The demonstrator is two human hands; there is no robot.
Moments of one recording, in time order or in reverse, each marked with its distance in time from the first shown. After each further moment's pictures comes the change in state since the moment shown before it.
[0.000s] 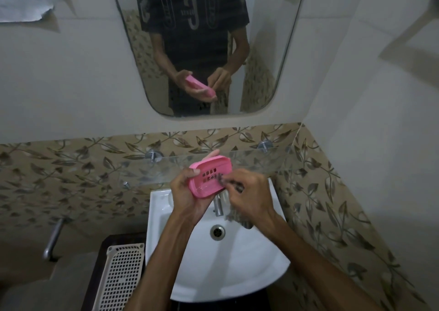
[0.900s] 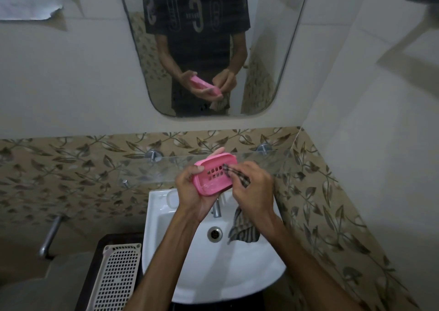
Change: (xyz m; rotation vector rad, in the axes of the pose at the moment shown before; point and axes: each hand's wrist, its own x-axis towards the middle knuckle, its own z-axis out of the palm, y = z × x) left_hand 0.008 -0.009 0.008 -0.085 -0.073 0.009; right_hand 0.002 -0.007 -0.006 0.035 0.135 0.101
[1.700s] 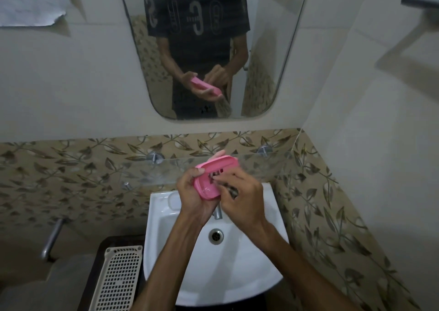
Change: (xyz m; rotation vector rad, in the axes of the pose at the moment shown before) left_hand -0.005 -0.004 0.001 -0.030 0.069 0.022; right_hand -0.005 -0.013 0.007 0.047 -0.021 -0.184
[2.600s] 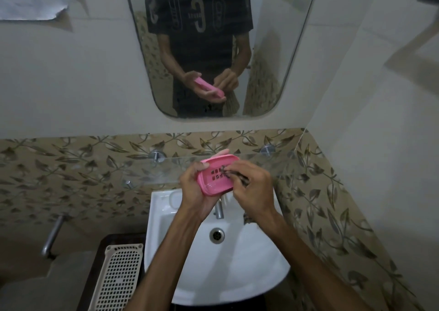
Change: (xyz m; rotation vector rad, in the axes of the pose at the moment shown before) left_hand 0.009 0.011 -0.005 0.128 0.037 -0.055; right_hand 0.012 0.017 -0.001 0.001 0.007 0.039
